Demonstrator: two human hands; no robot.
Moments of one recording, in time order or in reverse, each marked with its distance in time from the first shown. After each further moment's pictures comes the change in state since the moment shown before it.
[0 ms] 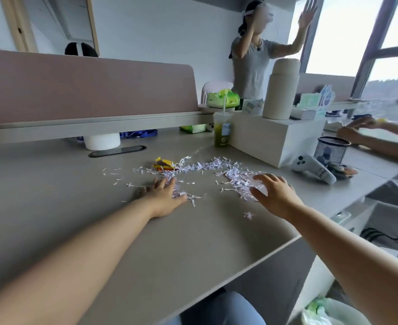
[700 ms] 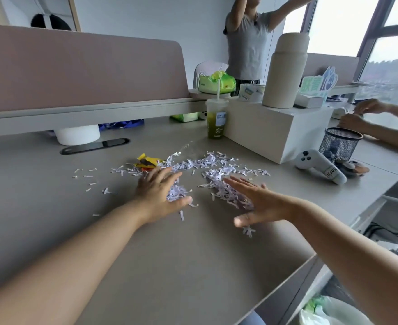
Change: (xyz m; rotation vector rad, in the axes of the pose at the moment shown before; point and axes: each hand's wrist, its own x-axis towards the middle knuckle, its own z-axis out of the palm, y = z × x) left_hand 0.035 0.007 0.001 0.028 0.245 0.245; right_hand 0.038 -0.002 0.010 0.176 -0.565 -0.279
